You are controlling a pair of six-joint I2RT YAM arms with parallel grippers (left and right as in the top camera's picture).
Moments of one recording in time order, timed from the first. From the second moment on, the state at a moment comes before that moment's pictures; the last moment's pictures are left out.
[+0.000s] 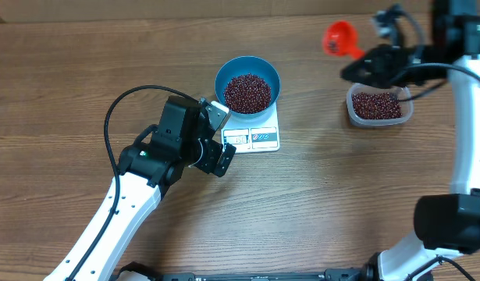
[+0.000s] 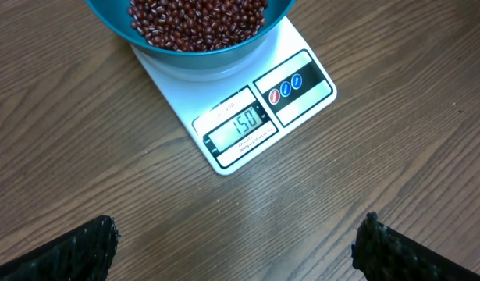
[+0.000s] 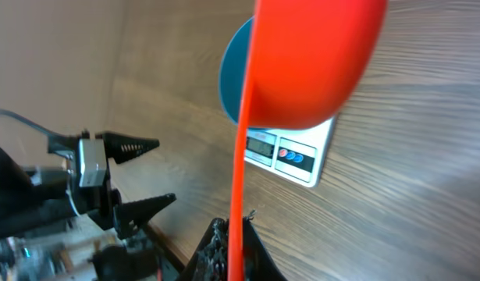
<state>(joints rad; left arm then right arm) -0.39 1.29 1.02 -0.68 0.15 0.10 -0.15 1.83 2.04 -1.55 -0.86 -0.23</state>
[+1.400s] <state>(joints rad) -0.39 1.29 1.02 -0.68 0.15 0.10 0.01 1.81 1.64 -1.33 0.35 0.20</state>
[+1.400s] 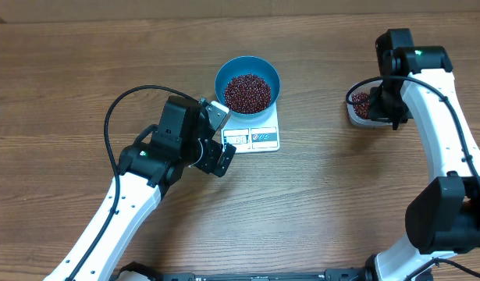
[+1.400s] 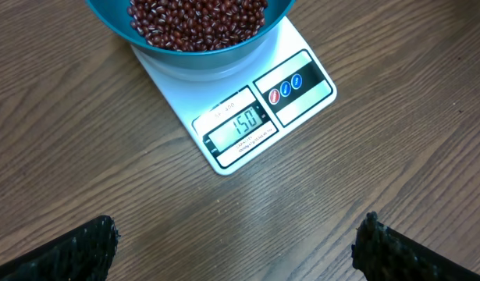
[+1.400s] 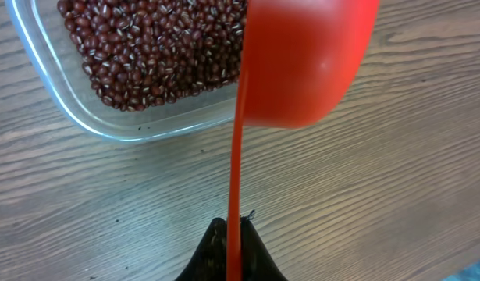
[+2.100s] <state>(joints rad) -0.39 1.29 1.02 -0.68 0.15 0.10 -0.37 1.68 1.52 -1.17 -0.59 0.10</state>
